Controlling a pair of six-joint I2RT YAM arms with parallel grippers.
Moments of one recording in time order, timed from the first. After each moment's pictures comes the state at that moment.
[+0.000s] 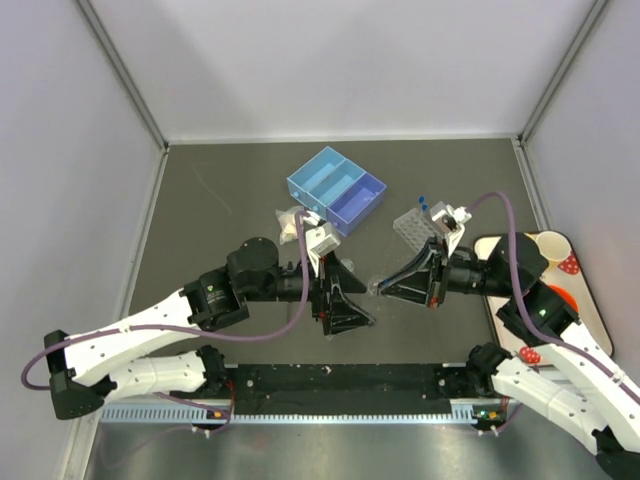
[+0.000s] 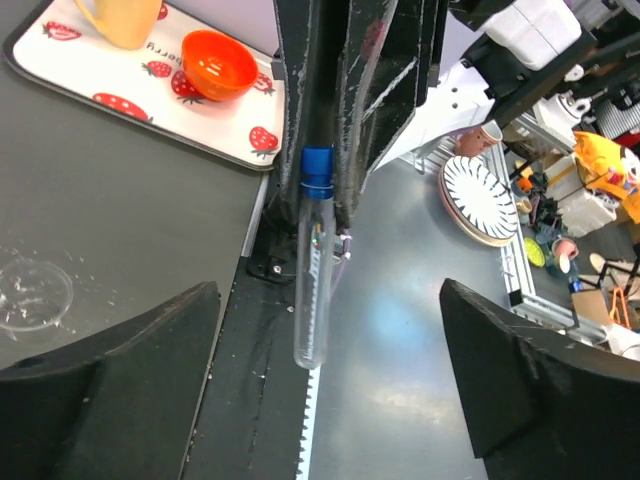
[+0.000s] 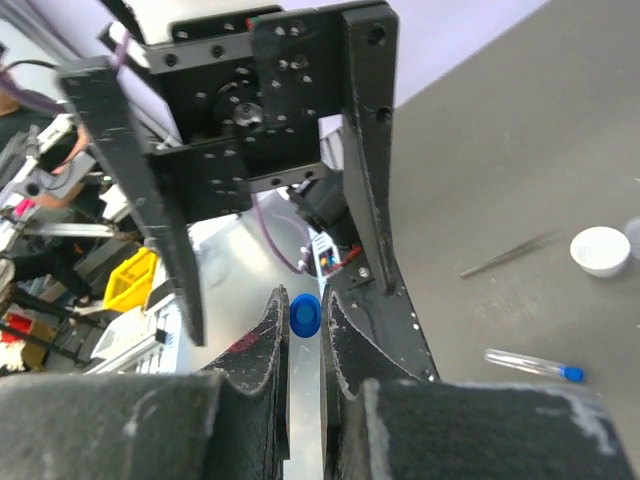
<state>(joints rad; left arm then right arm) -1.10 0.96 0.95 -0.07 0.44 -0.48 0.68 0.63 0.82 -0.19 -0.75 0.60</state>
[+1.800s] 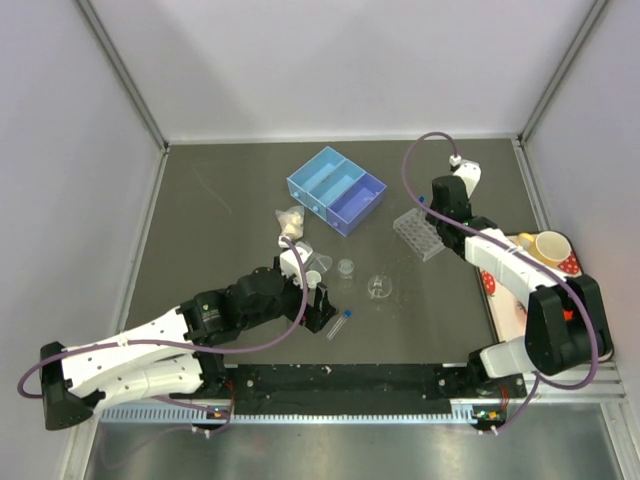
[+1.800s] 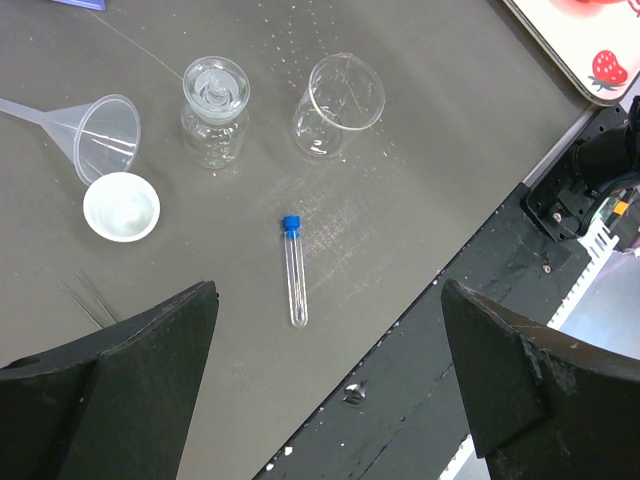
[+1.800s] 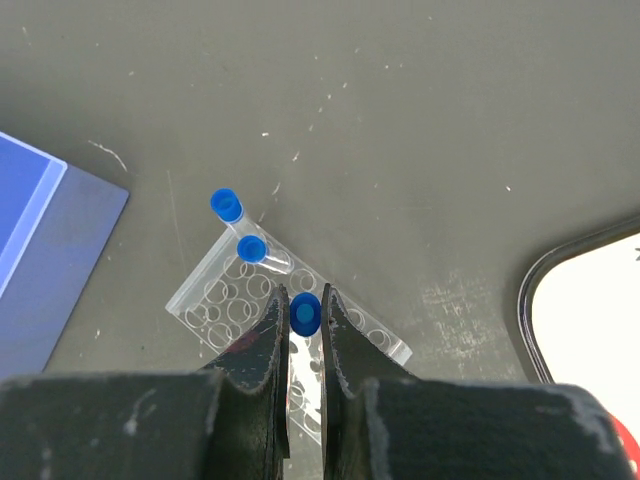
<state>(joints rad) -1.11 0.81 0.70 -0.36 -0.15 -0.45 0.32 1.40 0.90 -0.12 0.46 0.44</state>
